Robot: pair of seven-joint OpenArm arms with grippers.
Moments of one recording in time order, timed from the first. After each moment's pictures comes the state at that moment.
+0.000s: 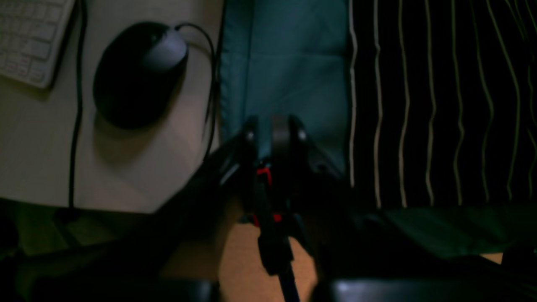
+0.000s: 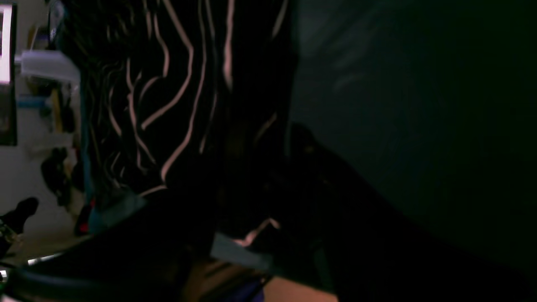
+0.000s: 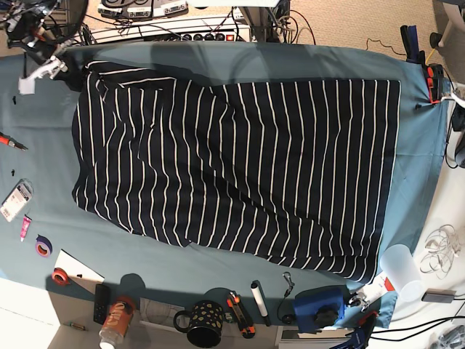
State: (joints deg) left arm 24.4 -26.9 -46.7 107.5 -46.2 -27.2 62.5; right arm -18.9 18.9 55.4 73.9 73.7 39.9 -77.1
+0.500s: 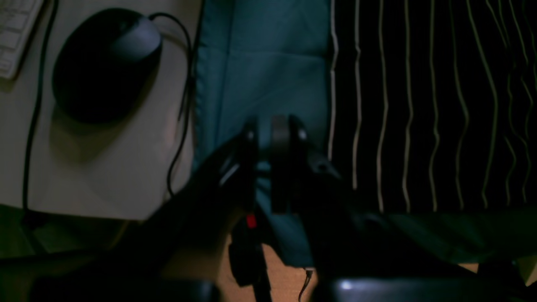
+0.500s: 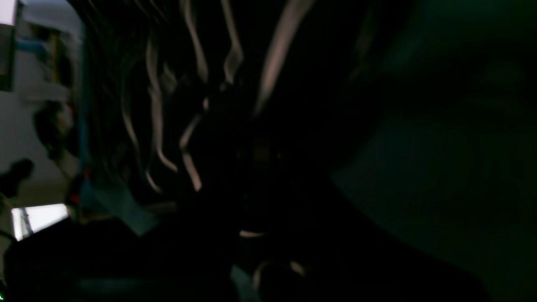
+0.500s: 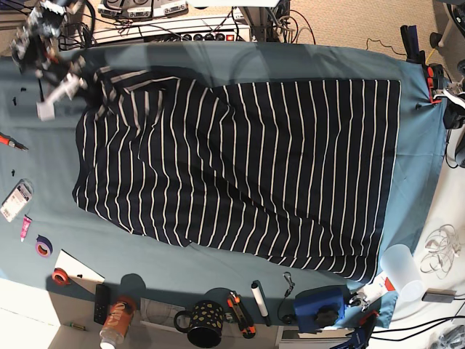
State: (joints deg) left arm 24.3 -22.8 -46.9 107.5 -46.8 -27.5 61.3; right arm -11.2 19.2 43.8 74.6 71.5 40.0 -77.7
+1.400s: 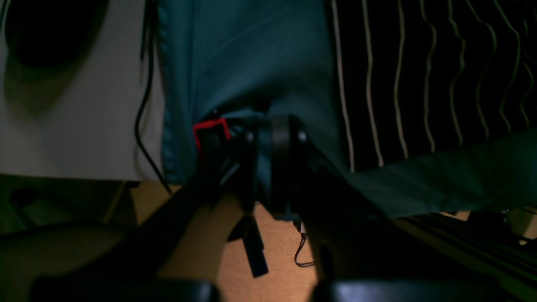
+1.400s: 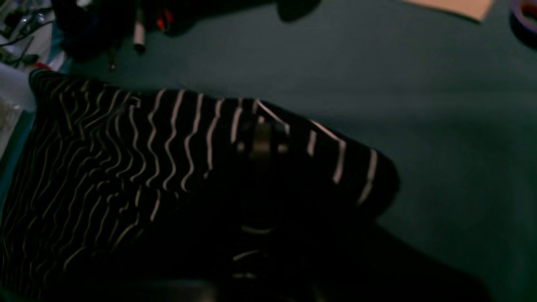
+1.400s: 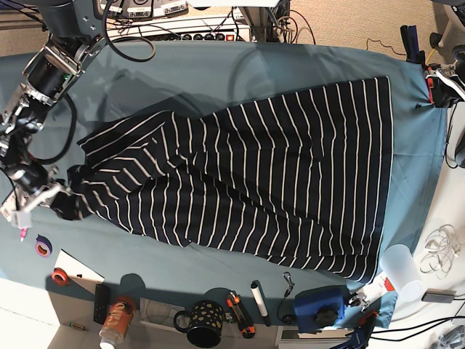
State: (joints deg) left arm 28.4 -21.8 -46.9 107.5 -48.6 -30.4 65.3; right arm 18.8 23.6 35.8 75.5 45.1 39.8 -65.4
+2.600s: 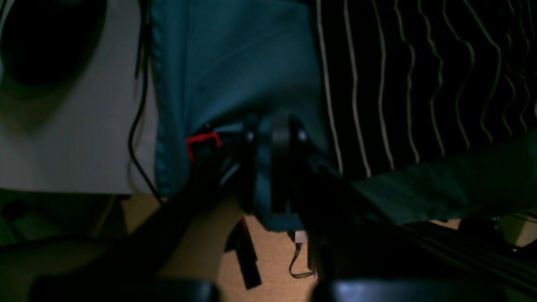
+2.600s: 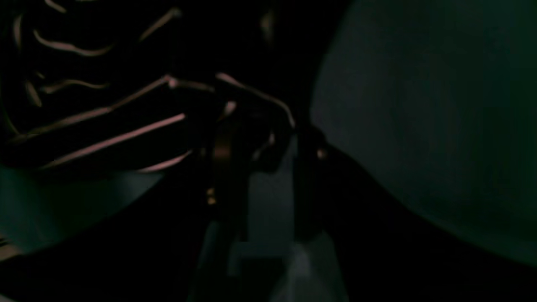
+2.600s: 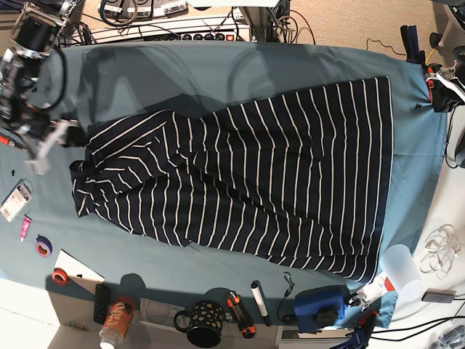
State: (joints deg) left arm 28.1 -21.8 -46.9 107.5 -50.5 -30.4 64.2; right arm -0.3 32.3 26.0 78.1 44.3 39.8 -68.4
